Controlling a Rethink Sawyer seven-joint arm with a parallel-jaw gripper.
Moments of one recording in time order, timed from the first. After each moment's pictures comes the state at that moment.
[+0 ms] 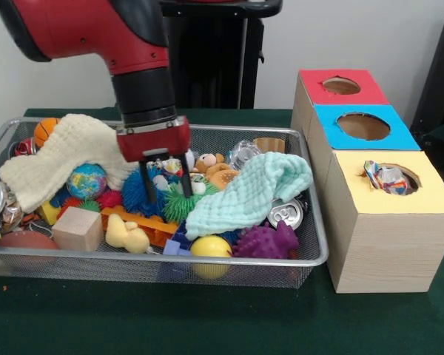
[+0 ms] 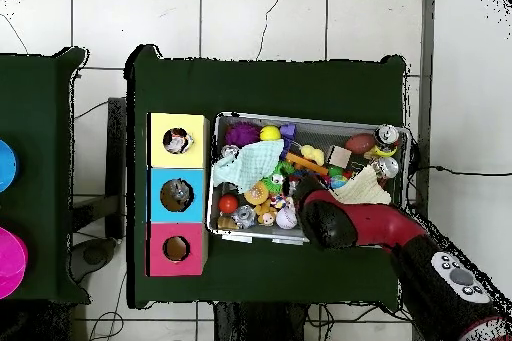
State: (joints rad) arm -0.85 -0.48 0.49 1.84 -0.66 0.07 1.71
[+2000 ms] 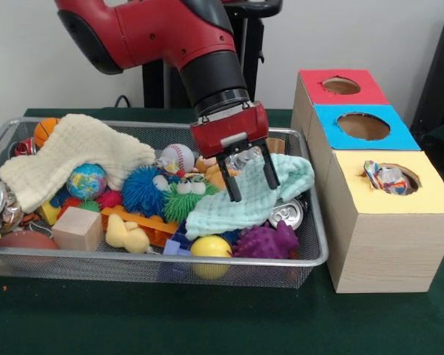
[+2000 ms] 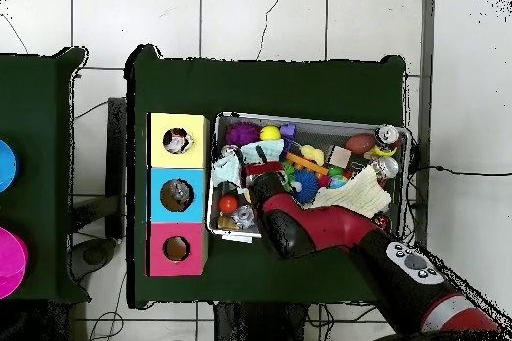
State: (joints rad) arm -0.80 -0.42 0.54 1.92 -0.64 -0.39 1.71
